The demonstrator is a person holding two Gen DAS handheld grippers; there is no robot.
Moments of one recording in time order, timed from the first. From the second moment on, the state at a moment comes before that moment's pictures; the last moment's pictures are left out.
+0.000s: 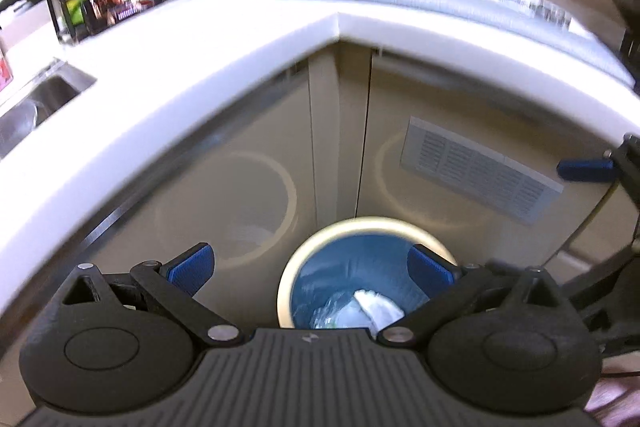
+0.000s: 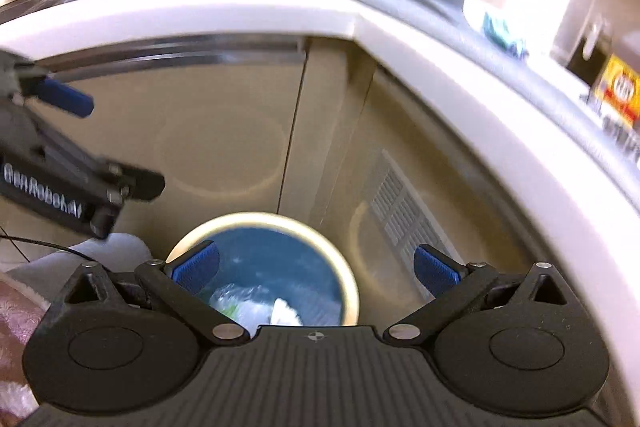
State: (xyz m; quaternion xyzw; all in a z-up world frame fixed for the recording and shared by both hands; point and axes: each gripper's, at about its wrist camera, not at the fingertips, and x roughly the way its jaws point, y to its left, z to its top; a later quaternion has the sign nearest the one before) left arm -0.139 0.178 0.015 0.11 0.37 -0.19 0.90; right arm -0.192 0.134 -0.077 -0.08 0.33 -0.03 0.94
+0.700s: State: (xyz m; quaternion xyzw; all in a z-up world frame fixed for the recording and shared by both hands) left arm -0.073 0.171 0.109 0.04 0.32 -0.17 0.93; right arm -0.121 -0.113 0.025 0.13 0.17 -0.32 0.92
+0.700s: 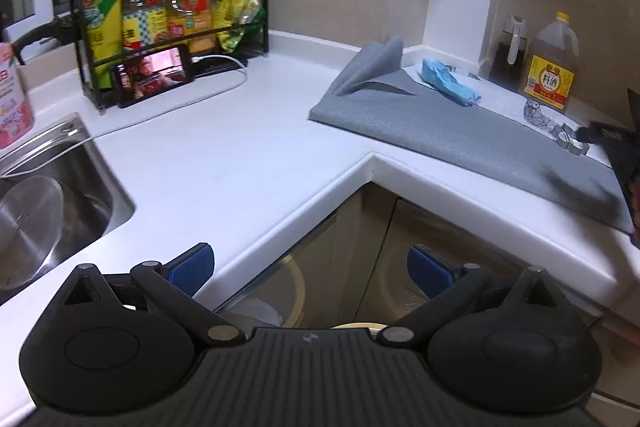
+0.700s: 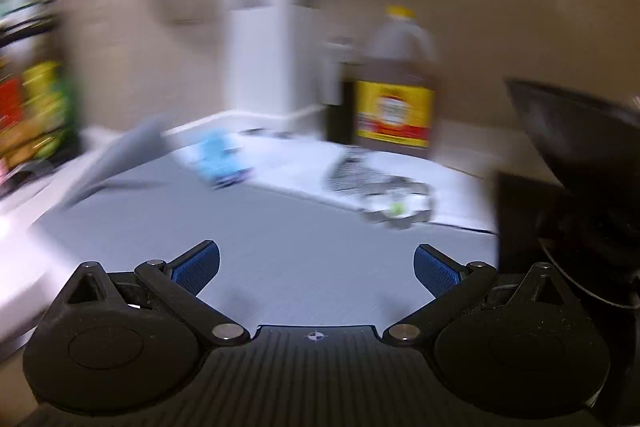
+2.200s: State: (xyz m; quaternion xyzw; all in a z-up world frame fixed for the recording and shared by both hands) left arm 0.241 -0.217 0.042 0.06 0.33 -0.22 0.92; right arm -0.012 -0.244 -0.031 0.18 0.27 -0.39 0.86
